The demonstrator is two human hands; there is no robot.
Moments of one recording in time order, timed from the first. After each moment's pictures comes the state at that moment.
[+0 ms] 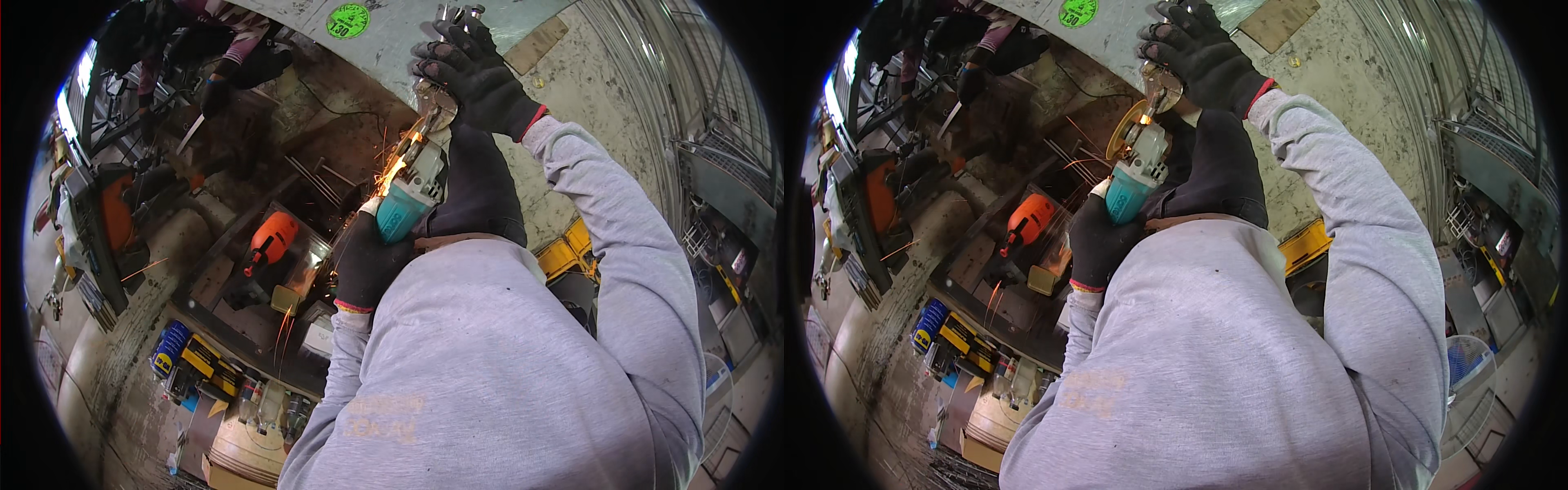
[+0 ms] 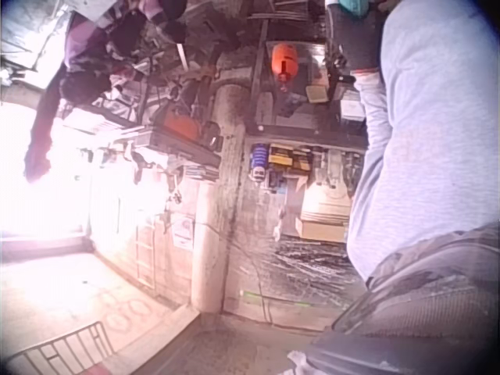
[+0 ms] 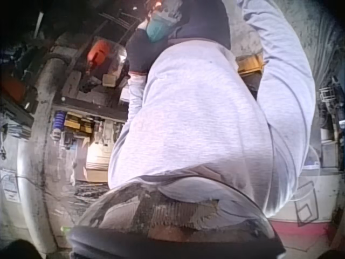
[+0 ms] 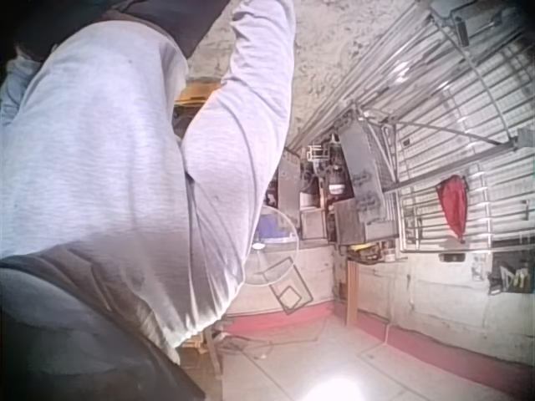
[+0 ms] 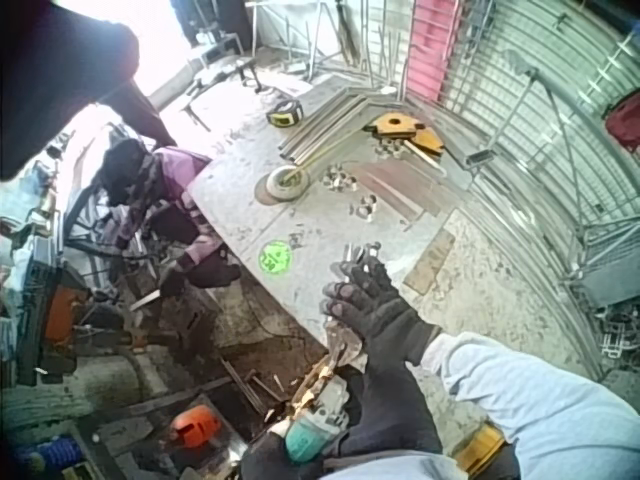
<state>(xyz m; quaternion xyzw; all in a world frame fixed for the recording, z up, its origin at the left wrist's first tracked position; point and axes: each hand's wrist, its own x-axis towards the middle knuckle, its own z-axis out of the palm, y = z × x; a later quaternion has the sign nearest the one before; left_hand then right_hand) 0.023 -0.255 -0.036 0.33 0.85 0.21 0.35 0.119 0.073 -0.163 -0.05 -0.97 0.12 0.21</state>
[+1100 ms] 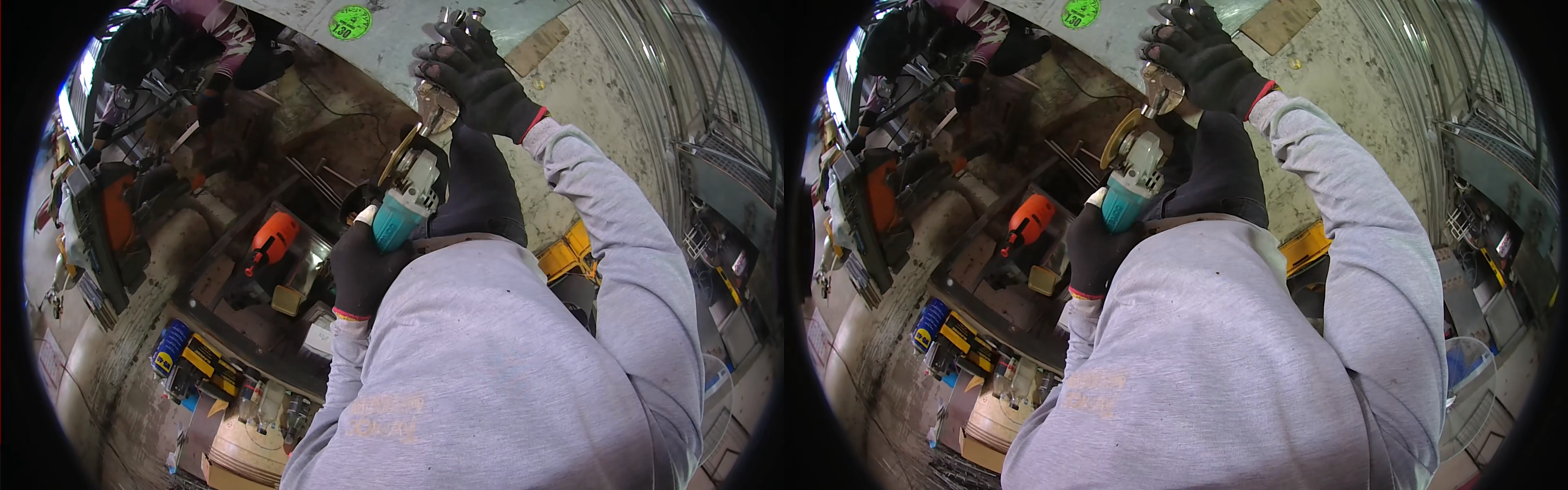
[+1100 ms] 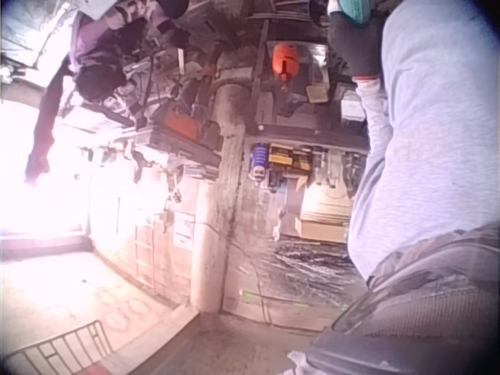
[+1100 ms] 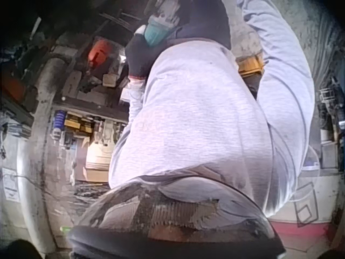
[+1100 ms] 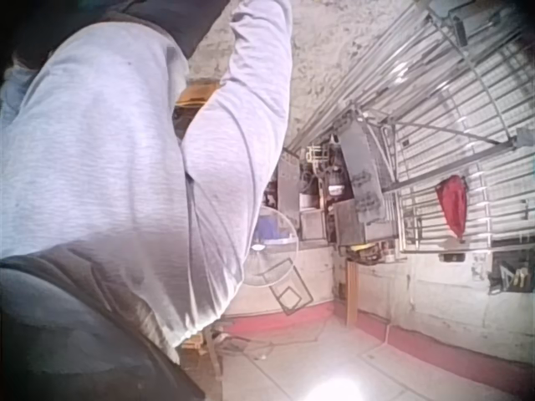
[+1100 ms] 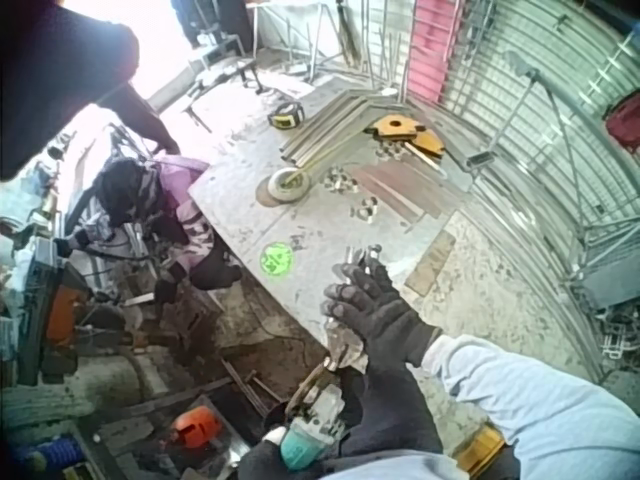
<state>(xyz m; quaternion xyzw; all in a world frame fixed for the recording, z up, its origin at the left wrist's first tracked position) 0.021 -0.260 -0.023 0.31 0.87 0.19 0.34 0.108 0.069 -0.142 -0.05 -0.97 0.14 0.20</state>
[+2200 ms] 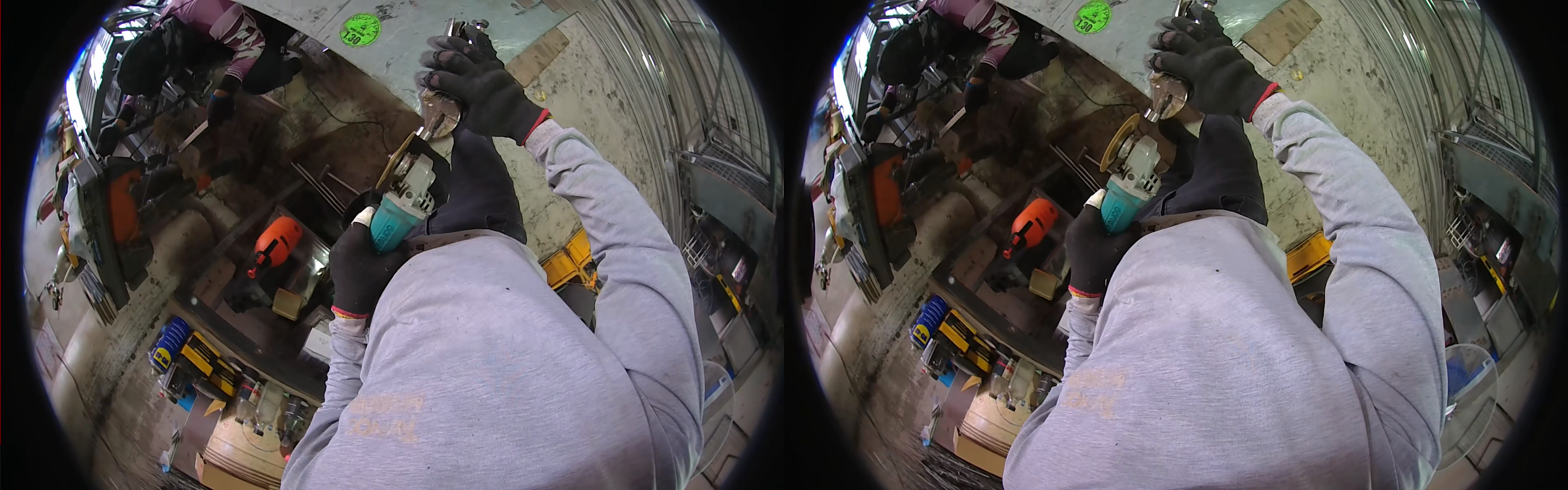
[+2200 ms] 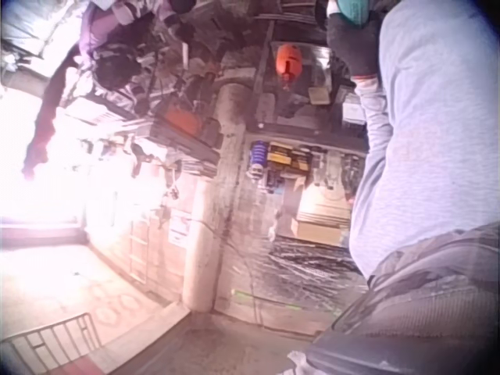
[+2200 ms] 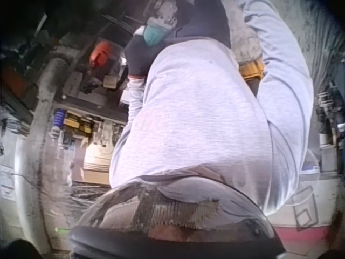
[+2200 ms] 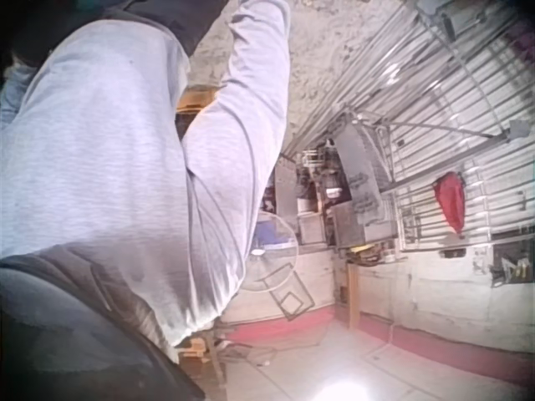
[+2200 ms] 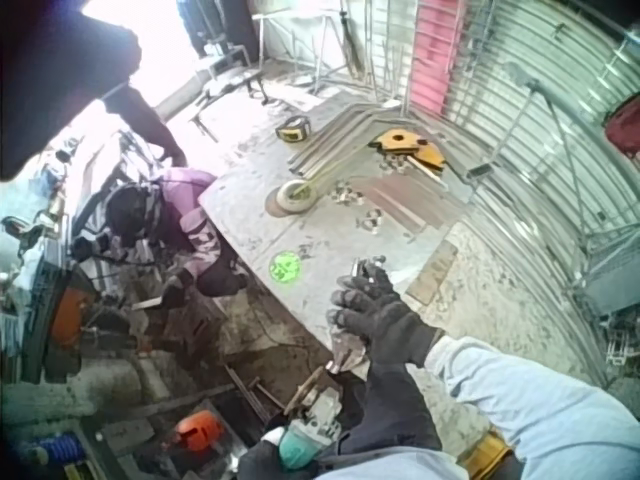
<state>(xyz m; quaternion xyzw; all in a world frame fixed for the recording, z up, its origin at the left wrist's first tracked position) 0.026 -0.263 -0.029 0.32 0.85 0.26 0.32 0.119 0.082 -0.146 -0.04 -0.96 0.19 0.21</state>
